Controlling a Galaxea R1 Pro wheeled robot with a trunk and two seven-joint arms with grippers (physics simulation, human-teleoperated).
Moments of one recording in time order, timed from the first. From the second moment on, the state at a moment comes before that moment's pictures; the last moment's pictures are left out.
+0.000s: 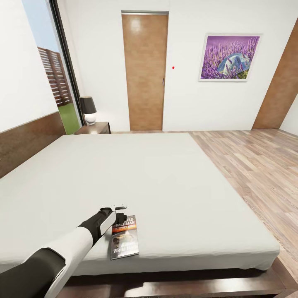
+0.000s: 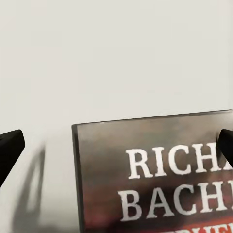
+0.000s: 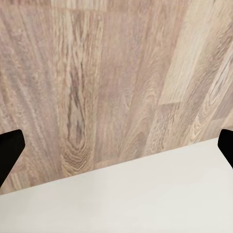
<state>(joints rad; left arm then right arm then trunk) -0.92 -0.07 -0.45 -0.26 0.61 0.43 0.25 0.12 -0.28 -0.09 0.03 0.15 -0.08 -0.15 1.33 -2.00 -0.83</state>
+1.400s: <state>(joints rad) -0.92 -0.06 -0.45 -0.26 0.60 0.43 0.25 0.12 -0.28 -0.09 0.03 0.15 -0.08 -0.15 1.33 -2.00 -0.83</state>
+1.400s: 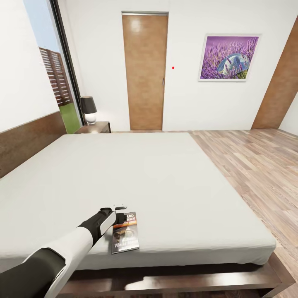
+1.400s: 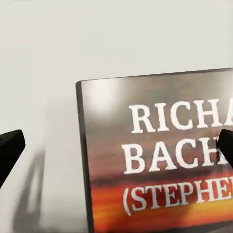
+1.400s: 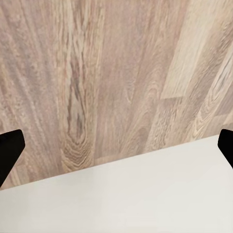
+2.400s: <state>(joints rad) -0.92 -0.06 -0.45 -0.26 0.62 0.39 0.24 0.12 -0.28 -0.09 0.03 0.15 -0.08 -0.15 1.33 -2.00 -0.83</state>
